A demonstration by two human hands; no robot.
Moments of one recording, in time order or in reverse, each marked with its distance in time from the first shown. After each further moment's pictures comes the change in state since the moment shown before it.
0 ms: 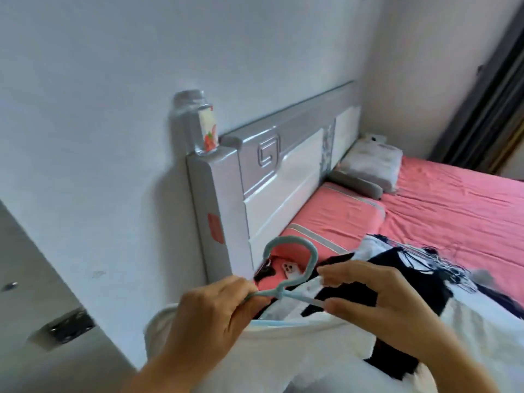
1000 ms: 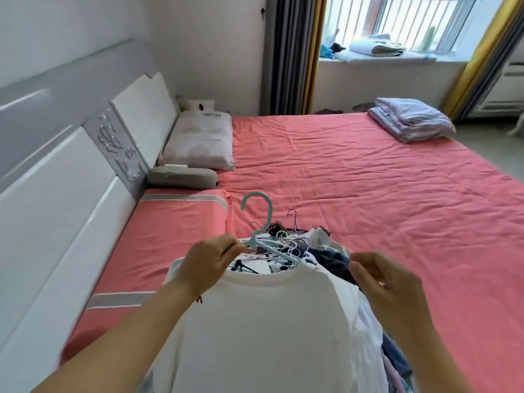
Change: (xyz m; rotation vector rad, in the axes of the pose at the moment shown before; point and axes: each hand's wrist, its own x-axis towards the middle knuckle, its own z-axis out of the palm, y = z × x) left_hand 0.315 0.115 0.517 -0.577 -0.526 0.233; right_hand -0.071 0.334 -0.281 -0.200 0.969 0.665
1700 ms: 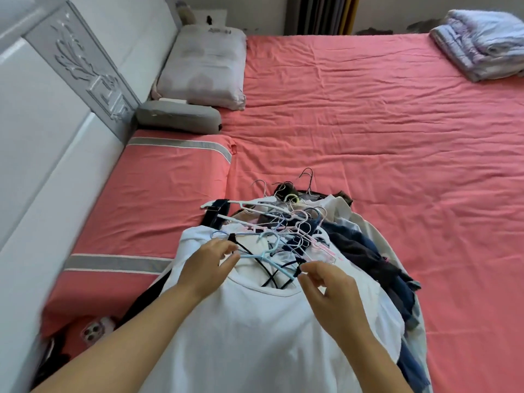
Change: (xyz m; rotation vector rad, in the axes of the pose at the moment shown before) left_hand 0.002 -0.068 0.114 0.004 -0.252 -0.599; right_hand 0.048 0.113 0.116 -0.159 -0.370 0.110
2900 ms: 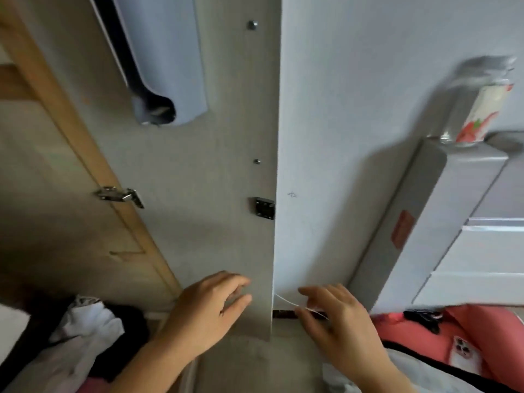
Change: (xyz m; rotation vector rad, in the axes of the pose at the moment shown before) left_hand -0.792 -0.081 -0.108 0.159 1.047 -1.001; right_hand -0.492 -0.342 0.225 0.216 -1.033 -1.560
